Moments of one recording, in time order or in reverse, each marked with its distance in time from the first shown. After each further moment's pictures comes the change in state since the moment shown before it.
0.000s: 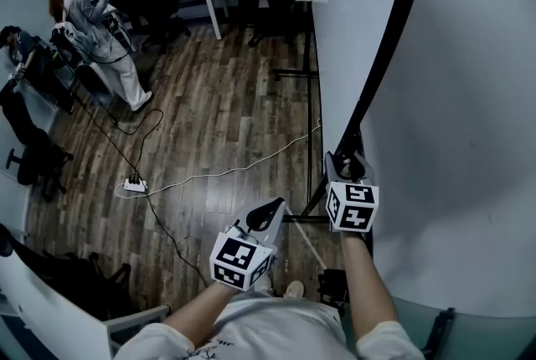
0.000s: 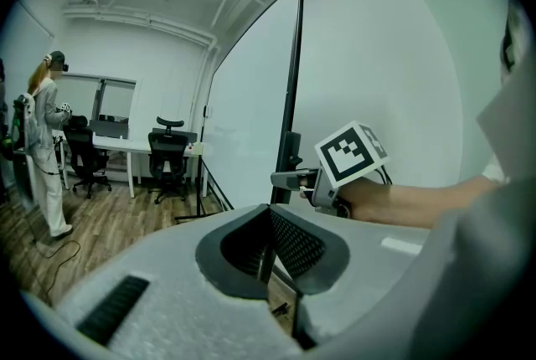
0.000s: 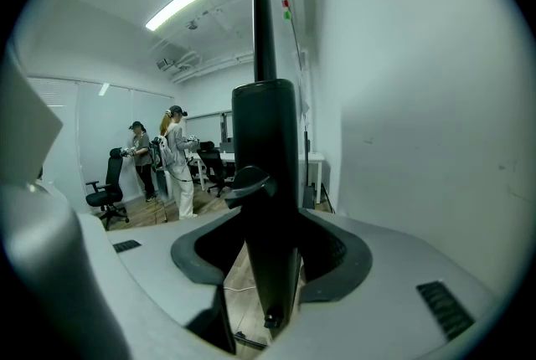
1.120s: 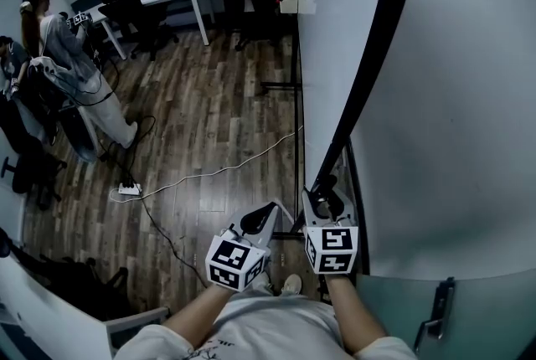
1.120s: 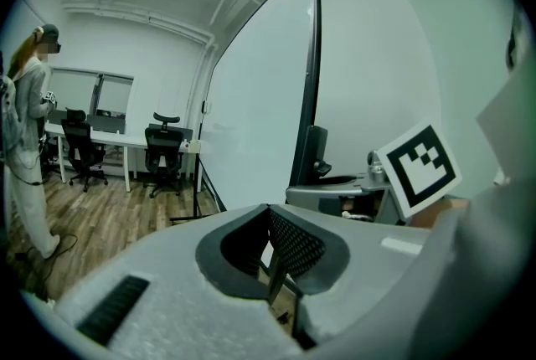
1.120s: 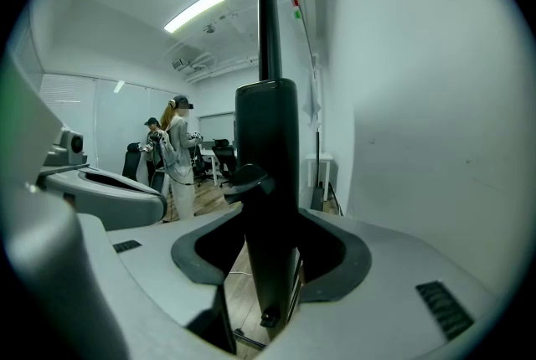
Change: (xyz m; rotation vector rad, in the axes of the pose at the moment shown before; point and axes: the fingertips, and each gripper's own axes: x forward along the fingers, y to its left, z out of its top) left arm -0.047 -0.046 -0.017 -0.021 0.017 -0.033; right arm -0.132 0.066 -0.037 -0.041 0.009 0.056
